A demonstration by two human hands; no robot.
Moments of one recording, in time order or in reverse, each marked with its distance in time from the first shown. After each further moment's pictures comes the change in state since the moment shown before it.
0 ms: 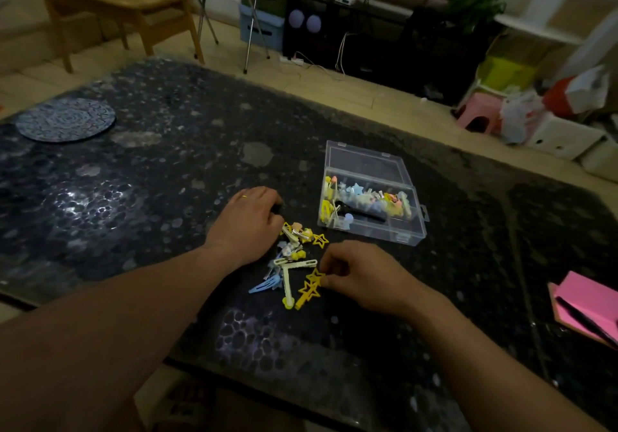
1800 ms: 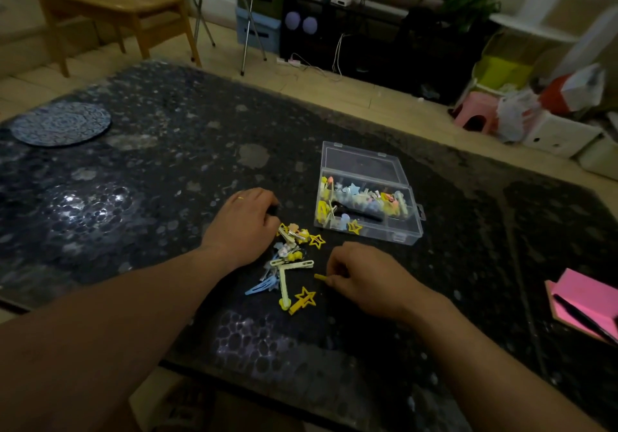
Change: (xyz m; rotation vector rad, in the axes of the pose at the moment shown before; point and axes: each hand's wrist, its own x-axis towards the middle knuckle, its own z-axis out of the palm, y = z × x) left_hand 0.000 -0.001 0.001 0.009 -0.008 0.002; right_hand -0.006 0.001 -0.002 -0.138 0.005 0.002
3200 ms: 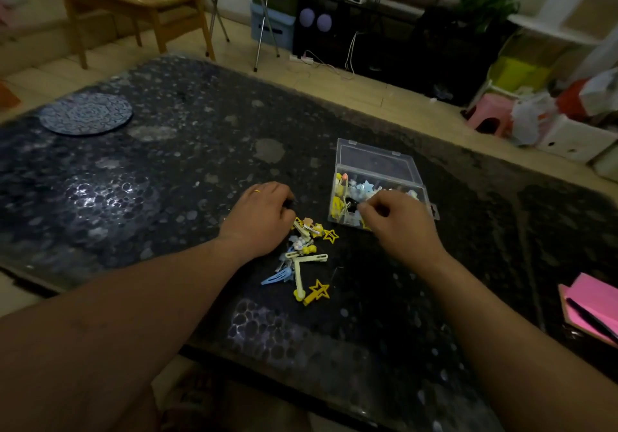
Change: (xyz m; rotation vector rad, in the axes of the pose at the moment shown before) left_hand -0.003 0.005 -0.006 -0.019 0.007 -0.011; right_hand 0.030 0.017 -0.028 0.188 0.498 0.141
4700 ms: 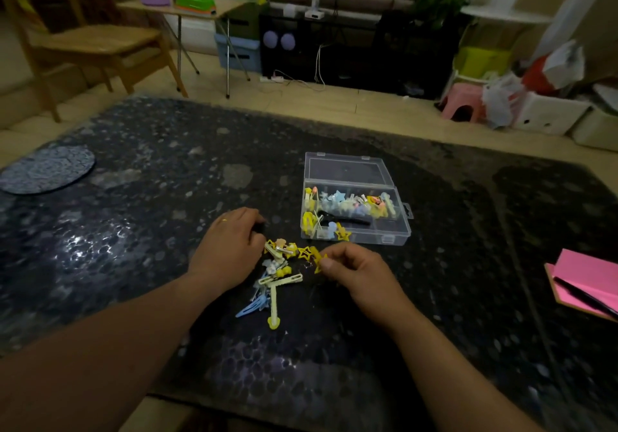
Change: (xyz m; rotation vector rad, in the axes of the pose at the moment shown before) left_hand 0.002 0.004 0.000 -0.015 0.001 -0.004; right_hand -0.059 0.018 0.042 0.804 -0.163 0.259
